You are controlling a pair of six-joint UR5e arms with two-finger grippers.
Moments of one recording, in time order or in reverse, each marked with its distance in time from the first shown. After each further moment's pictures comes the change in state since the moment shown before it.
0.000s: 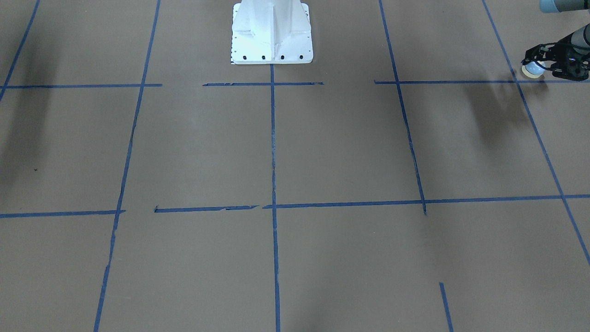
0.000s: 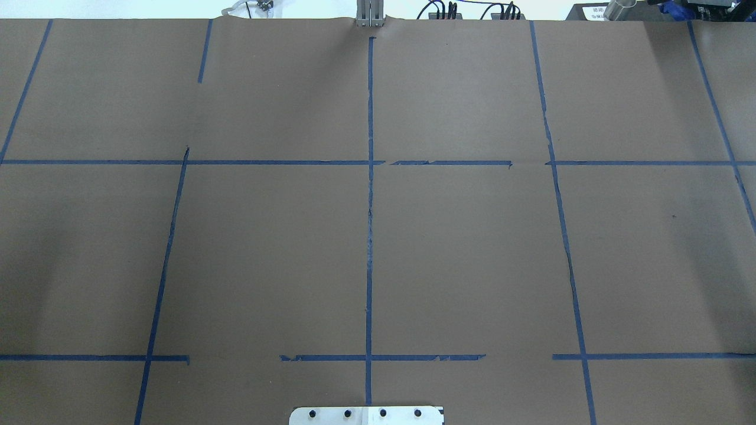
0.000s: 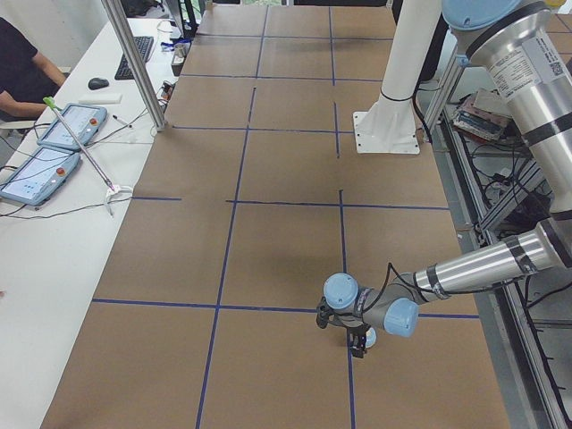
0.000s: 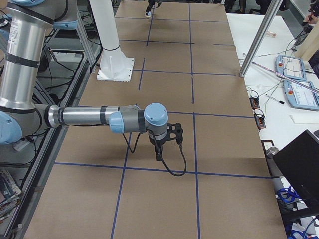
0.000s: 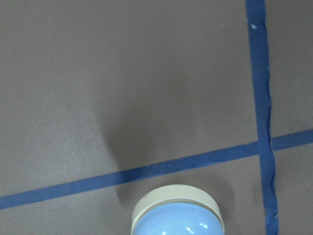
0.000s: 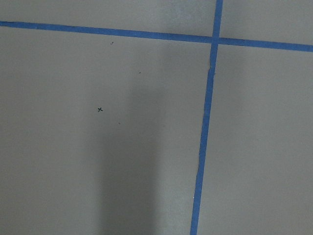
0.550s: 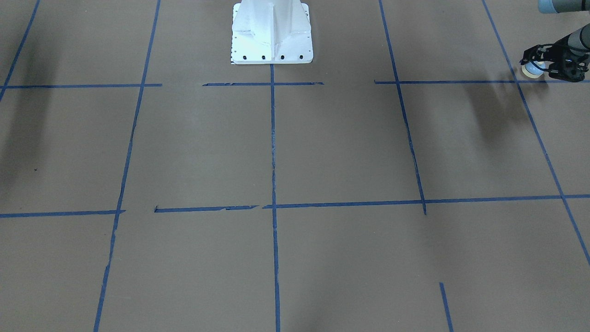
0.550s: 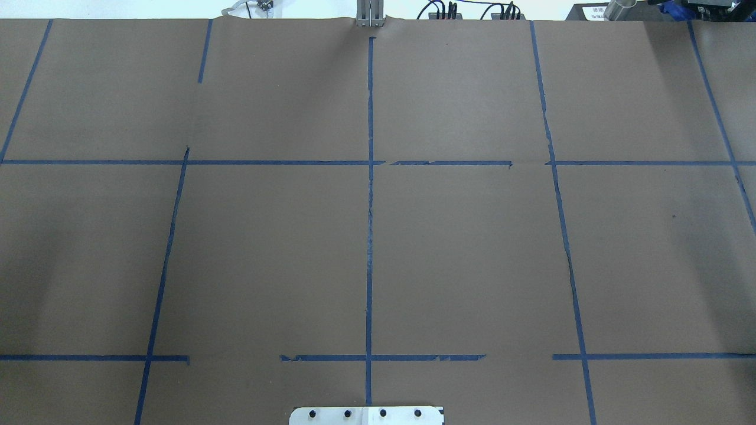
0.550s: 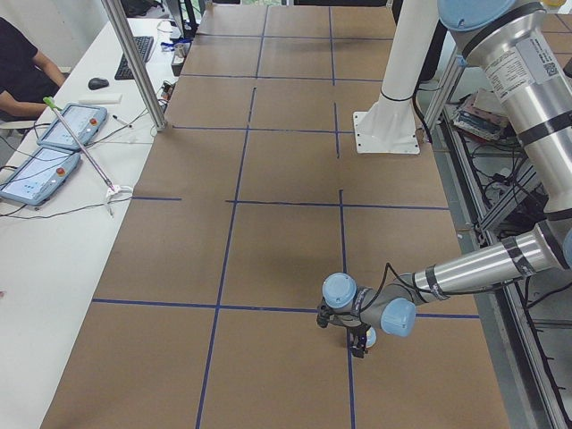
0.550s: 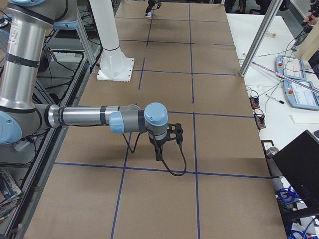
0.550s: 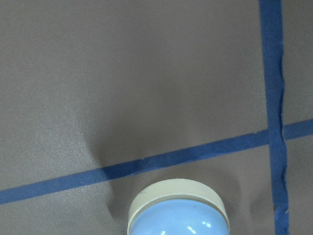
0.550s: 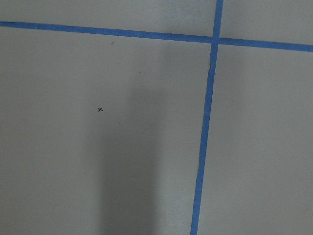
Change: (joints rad) left arm 0.029 -0.009 0.008 -0.001 0.003 -0.001; right arm 0.000 0.000 0.001 -0.001 0.000 0.000
